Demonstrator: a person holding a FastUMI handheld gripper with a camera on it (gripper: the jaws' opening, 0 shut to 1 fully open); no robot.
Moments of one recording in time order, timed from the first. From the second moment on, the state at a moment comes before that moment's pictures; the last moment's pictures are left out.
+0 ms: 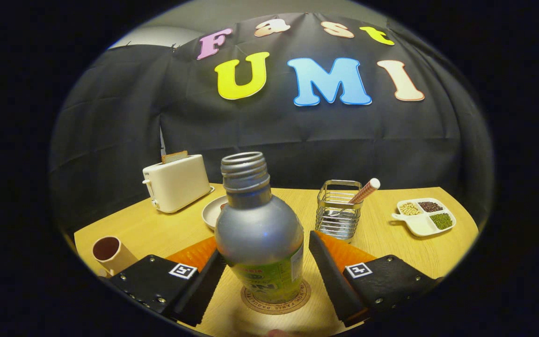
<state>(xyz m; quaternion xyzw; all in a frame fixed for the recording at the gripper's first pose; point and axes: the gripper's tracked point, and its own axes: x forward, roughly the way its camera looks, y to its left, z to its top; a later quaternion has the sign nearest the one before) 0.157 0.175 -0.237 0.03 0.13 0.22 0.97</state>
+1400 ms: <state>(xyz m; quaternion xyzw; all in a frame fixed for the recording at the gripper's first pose) 0.101 0.061 0.187 0.02 -0.02 0.06 1.00</state>
